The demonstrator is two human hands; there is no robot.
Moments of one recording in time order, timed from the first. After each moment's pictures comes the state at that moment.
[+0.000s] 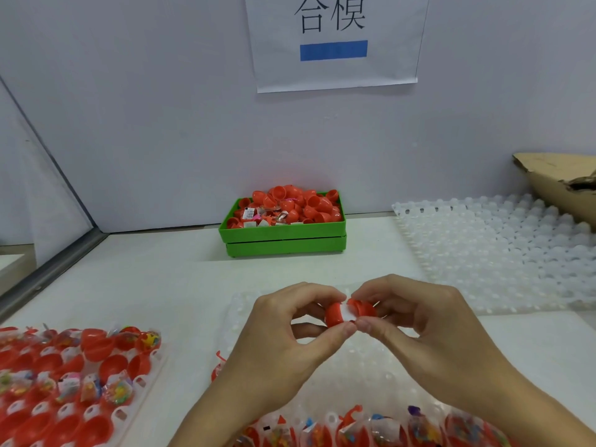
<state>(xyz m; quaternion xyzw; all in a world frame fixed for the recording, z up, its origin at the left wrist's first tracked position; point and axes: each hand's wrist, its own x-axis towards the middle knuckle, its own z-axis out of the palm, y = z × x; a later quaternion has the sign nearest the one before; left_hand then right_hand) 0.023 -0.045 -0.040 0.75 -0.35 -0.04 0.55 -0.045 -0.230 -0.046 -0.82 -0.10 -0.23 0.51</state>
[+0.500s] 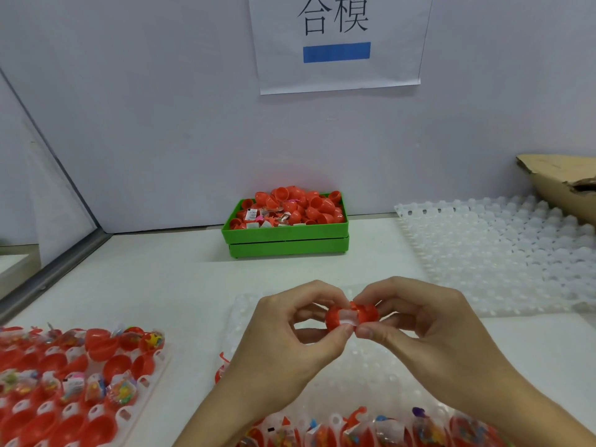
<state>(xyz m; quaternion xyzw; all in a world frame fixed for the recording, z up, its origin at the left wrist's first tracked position) 0.023 -0.046 -0.038 0.73 -0.36 -0.07 0.58 -0.044 -0.227 -0.045 -0.79 -0.10 -0.23 0.55</state>
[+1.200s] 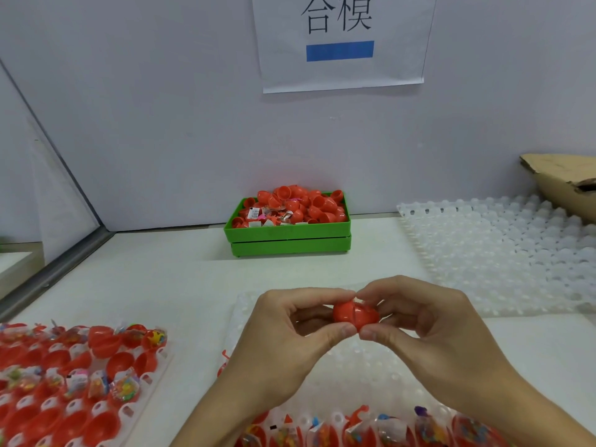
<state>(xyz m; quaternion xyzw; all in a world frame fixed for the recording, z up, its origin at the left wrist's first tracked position) 0.021 -0.045 -0.033 0.75 -0.30 -0.08 0.59 -0.046 -0.223 -0.044 -0.79 -0.07 -0.22 0.57</state>
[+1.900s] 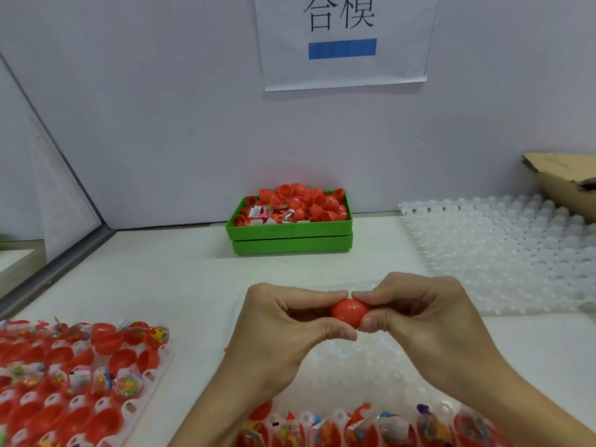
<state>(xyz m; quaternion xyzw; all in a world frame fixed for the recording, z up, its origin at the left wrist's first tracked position) 0.021 -0.043 -0.024 0.72 -0.31 -0.06 0.62 -0.038 -0.215 -0.036 -0.75 -0.04 -0.21 0.63</state>
